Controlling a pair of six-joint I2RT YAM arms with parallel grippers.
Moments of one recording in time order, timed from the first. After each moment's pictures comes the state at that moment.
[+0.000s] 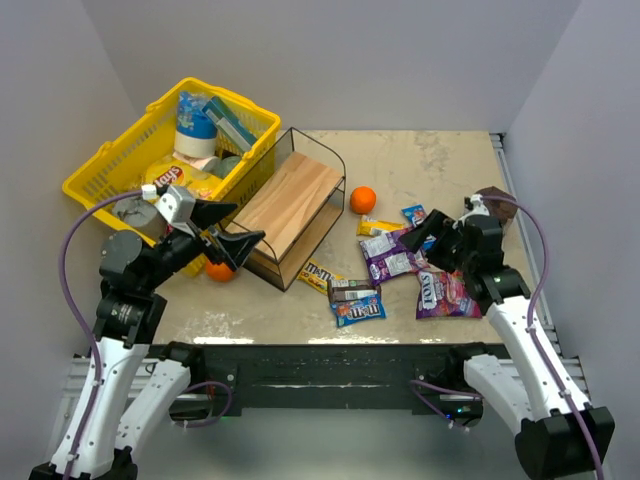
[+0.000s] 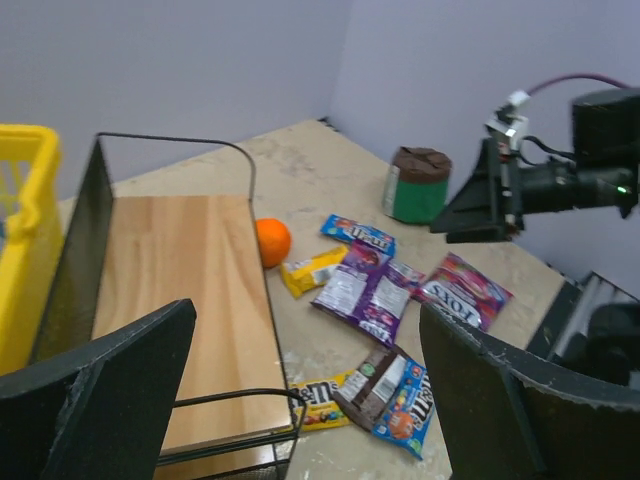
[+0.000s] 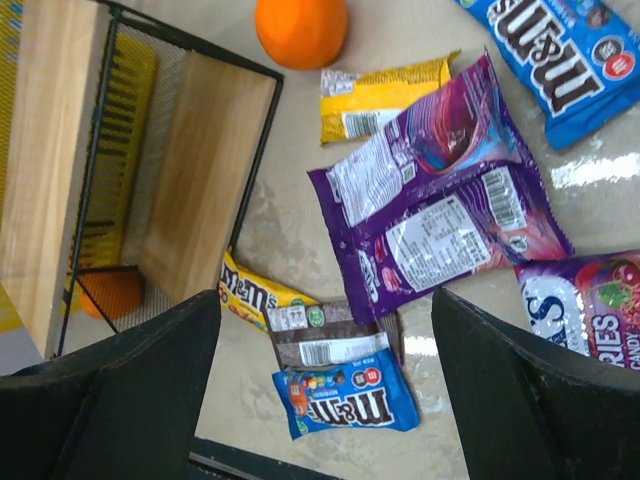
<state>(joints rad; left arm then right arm) -0.21 0.60 0.87 -0.18 0.57 -0.25 0.16 0.82 0.70 -0.43 -0.16 0.70</state>
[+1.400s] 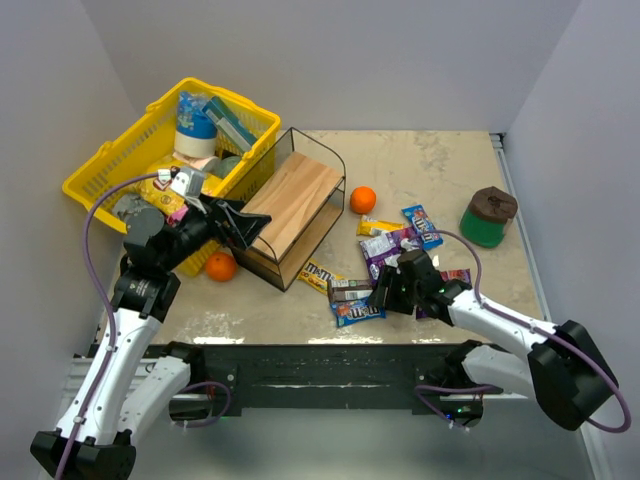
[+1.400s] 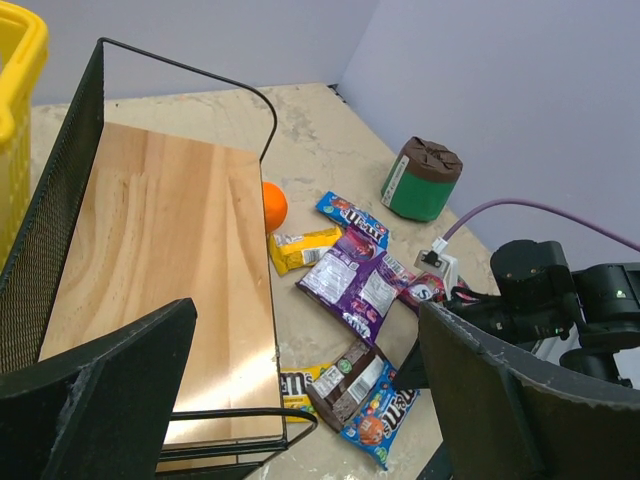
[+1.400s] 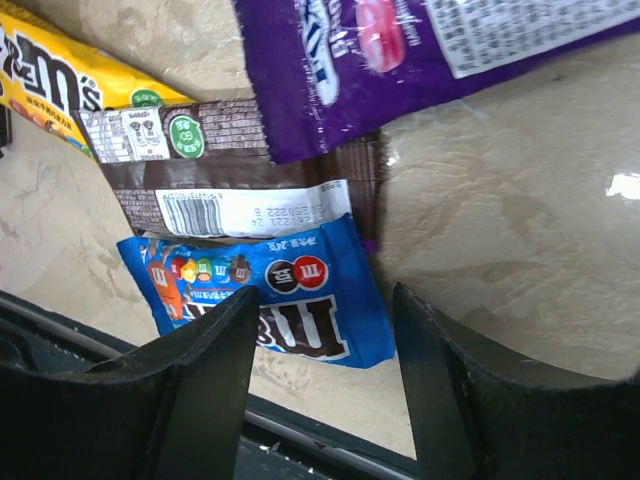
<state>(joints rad) -0.22 0.74 0.82 -0.09 0.52 -0.41 0.58 1.10 0.42 -0.25 -0.10 0.78</state>
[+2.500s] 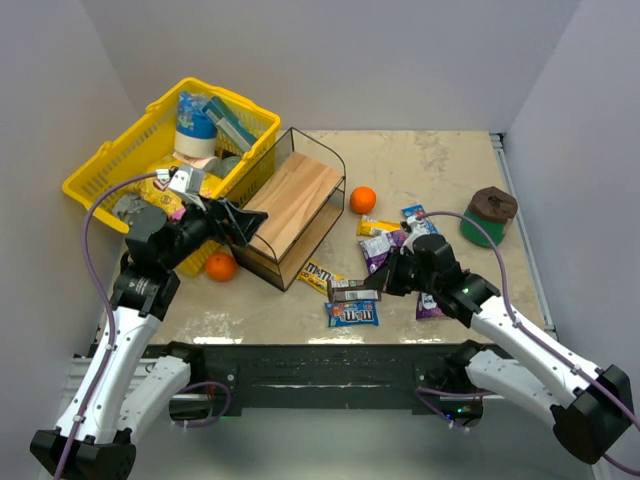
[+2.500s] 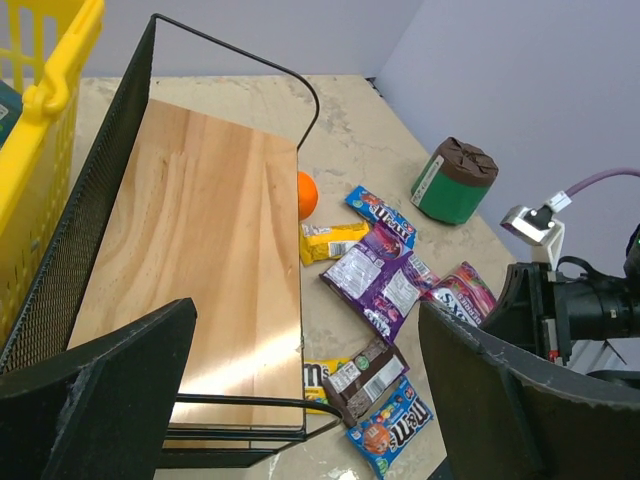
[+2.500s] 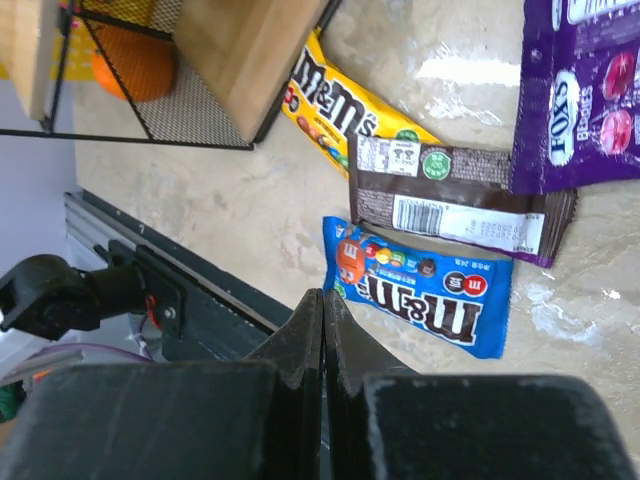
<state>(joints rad) -0.22 0.75 0.83 -0.16 0.44 -0.40 0.61 0.87 0.59 -0.36 -0.20 0.78</state>
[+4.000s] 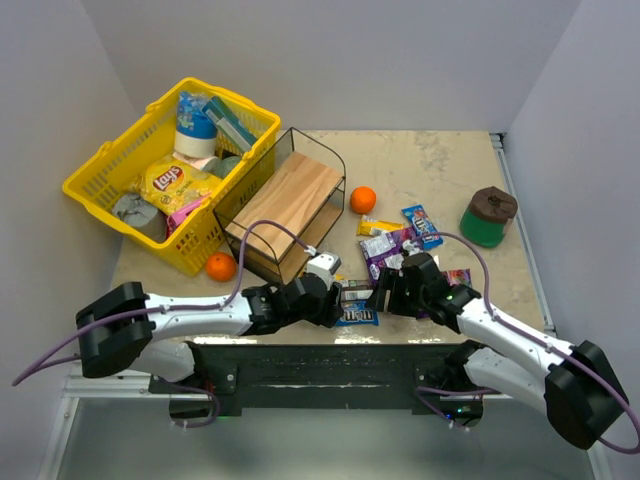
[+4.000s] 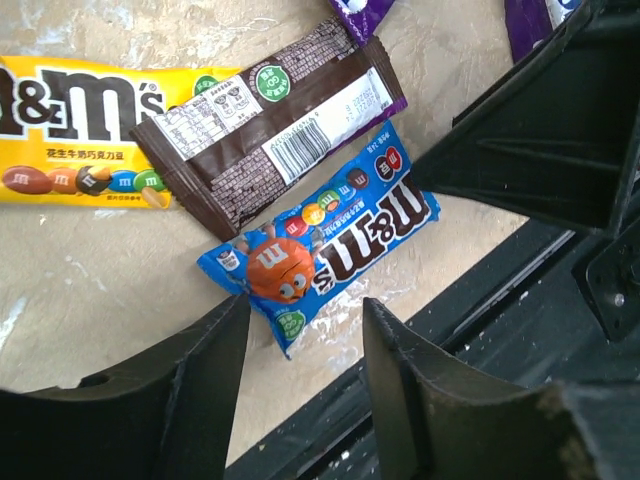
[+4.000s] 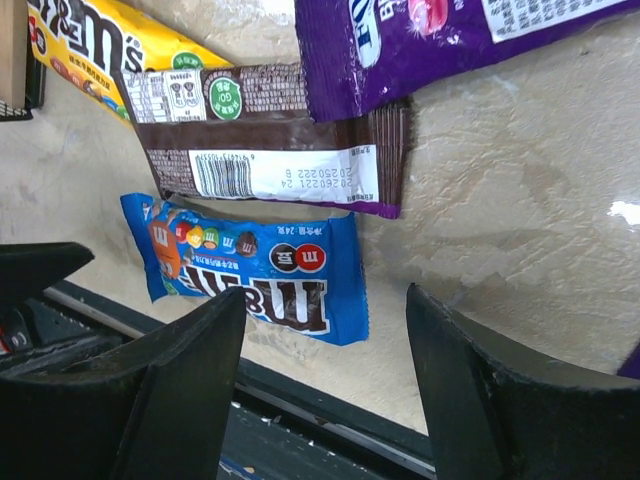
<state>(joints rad) -1.16 1.36 0.66 -0.02 -0.22 -0.68 0.61 0.97 0.41 -0.31 -0.10 0.76</state>
